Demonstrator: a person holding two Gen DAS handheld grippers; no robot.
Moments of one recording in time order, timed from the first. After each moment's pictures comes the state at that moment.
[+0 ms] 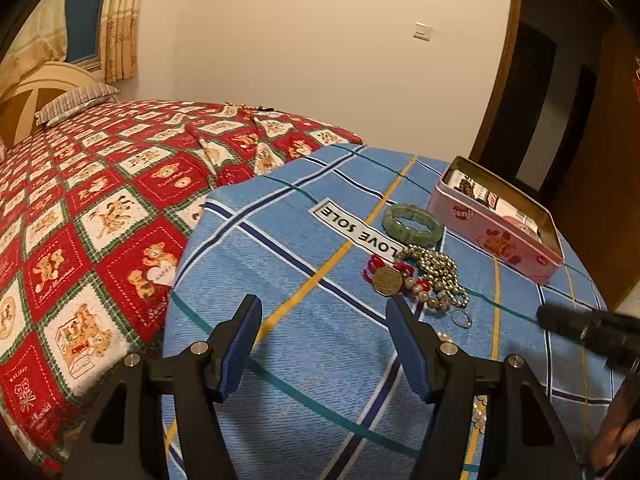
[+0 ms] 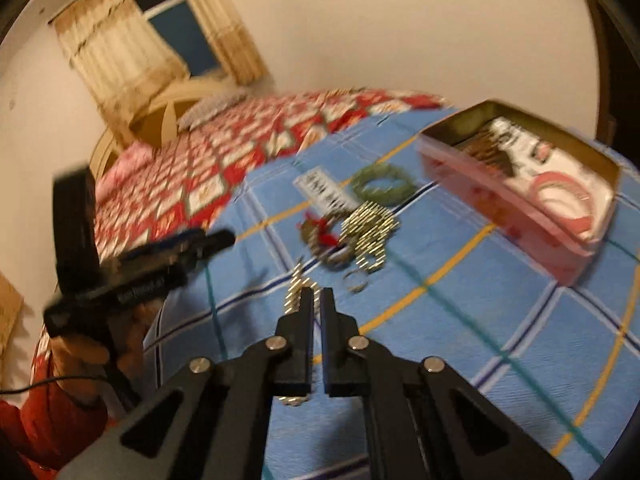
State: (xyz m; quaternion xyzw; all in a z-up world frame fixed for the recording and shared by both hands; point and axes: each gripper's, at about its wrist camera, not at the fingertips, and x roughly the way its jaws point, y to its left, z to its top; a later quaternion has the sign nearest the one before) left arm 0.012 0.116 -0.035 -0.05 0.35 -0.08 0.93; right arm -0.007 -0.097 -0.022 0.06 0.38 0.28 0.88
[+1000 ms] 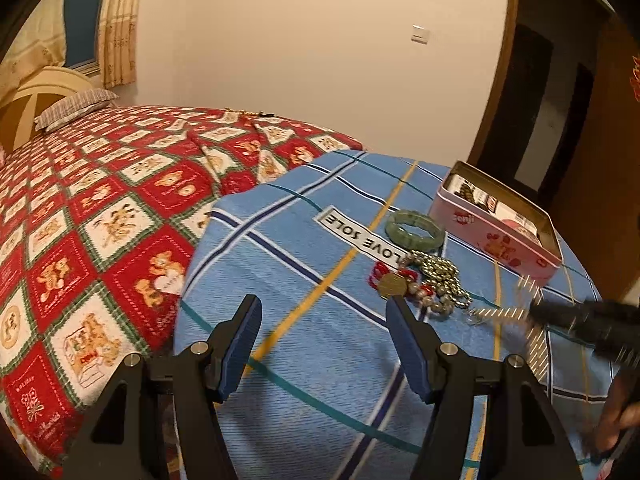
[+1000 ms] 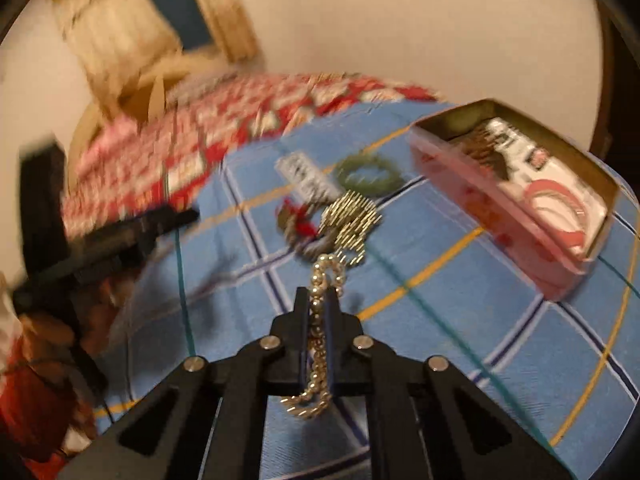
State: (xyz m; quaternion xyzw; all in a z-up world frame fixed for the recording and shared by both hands) left arm 0.011 0.122 -0.030 -0.05 0.34 -0.08 0.94; right arm 0.002 -0.098 -0.024 0.02 0.40 0.26 0.88
